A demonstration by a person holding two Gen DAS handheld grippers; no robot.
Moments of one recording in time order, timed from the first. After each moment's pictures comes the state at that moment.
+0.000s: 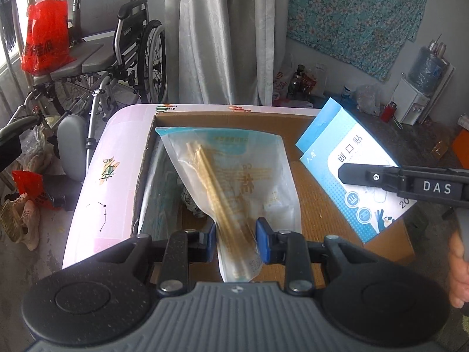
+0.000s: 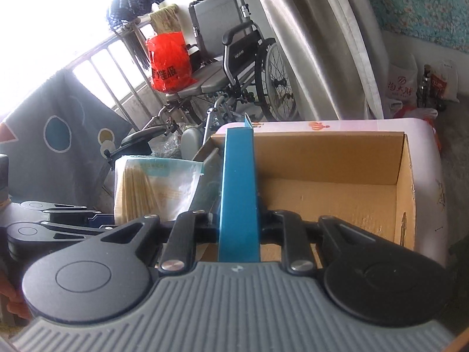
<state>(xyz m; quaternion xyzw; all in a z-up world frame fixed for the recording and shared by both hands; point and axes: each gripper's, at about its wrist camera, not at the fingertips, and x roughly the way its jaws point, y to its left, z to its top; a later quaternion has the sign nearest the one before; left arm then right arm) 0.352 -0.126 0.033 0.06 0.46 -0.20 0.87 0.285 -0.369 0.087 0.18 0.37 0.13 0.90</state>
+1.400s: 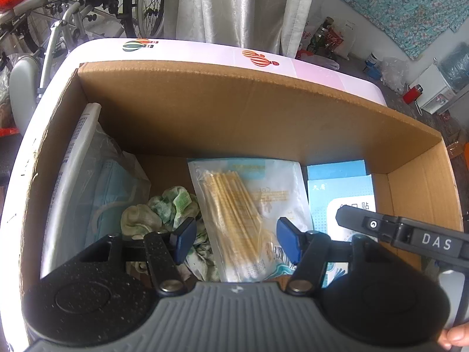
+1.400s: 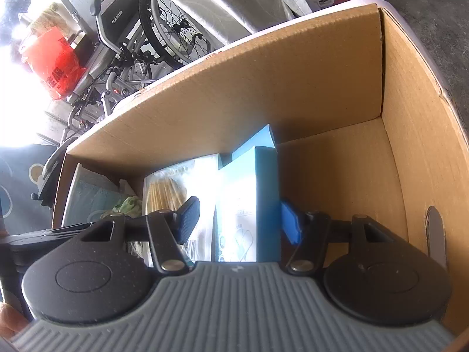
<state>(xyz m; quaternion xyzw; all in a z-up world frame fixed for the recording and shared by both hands) 0.507 -0.180 -0.086 0.01 0.58 -0.17 0.80 0.457 -0.404 -0.111 0.30 0.50 -0.01 0.81</state>
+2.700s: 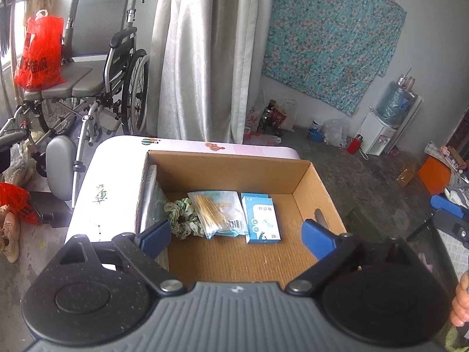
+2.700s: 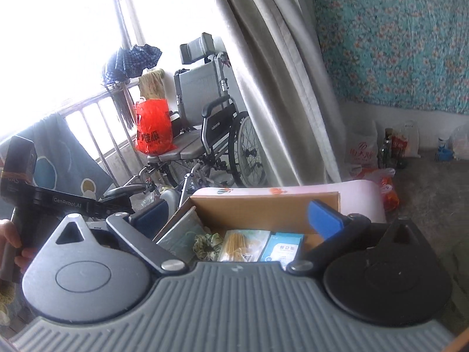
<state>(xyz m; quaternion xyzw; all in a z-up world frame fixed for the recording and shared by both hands) 0.294 -0.086 0.108 0.00 0.39 -0.26 0.88 0.146 -0.417 0.149 0.13 0.22 0.05 0.96</state>
